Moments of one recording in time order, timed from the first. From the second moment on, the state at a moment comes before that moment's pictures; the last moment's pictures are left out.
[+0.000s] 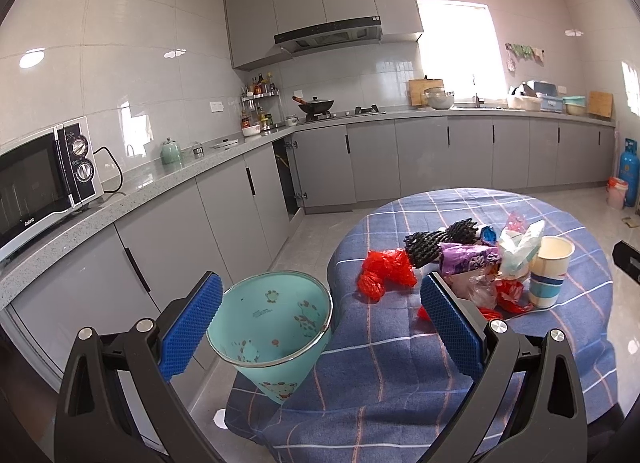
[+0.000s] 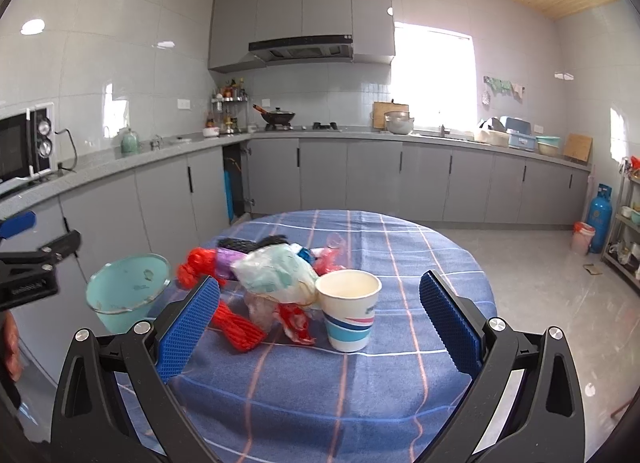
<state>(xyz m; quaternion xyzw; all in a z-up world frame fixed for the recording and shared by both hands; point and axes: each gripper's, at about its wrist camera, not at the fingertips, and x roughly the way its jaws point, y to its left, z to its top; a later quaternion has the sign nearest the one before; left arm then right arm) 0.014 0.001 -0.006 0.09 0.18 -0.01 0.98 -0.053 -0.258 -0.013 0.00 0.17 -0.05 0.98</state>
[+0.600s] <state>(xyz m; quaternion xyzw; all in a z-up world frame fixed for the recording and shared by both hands) 0.079 -0.047 -0.060 0.09 0.22 -0.05 0.97 0.022 -0.294 -0.080 0.00 0.21 -0.08 0.97</state>
